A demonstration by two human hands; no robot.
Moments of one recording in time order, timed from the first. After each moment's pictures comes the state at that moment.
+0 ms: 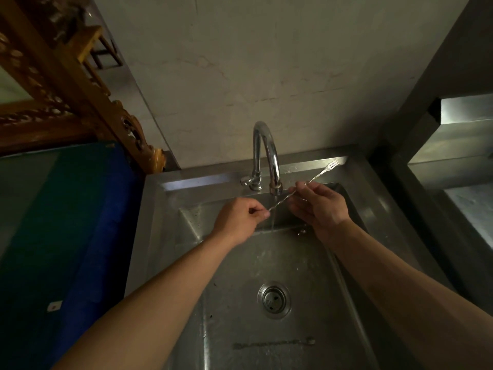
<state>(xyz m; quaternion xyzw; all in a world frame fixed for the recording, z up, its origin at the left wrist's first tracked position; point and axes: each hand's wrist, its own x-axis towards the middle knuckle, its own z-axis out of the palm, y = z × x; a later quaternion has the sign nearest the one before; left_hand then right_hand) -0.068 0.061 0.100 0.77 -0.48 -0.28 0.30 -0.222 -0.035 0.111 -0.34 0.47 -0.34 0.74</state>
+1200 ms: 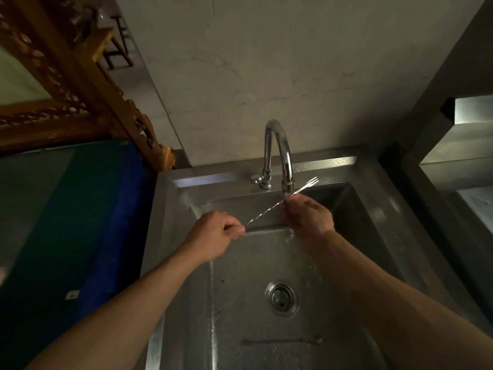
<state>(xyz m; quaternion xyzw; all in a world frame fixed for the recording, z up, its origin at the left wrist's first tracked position) -0.027 0.126 0.110 0.77 -0.52 -0.28 0.23 -0.191 0.002 0.090 -0.27 0.47 -0.33 0.77</state>
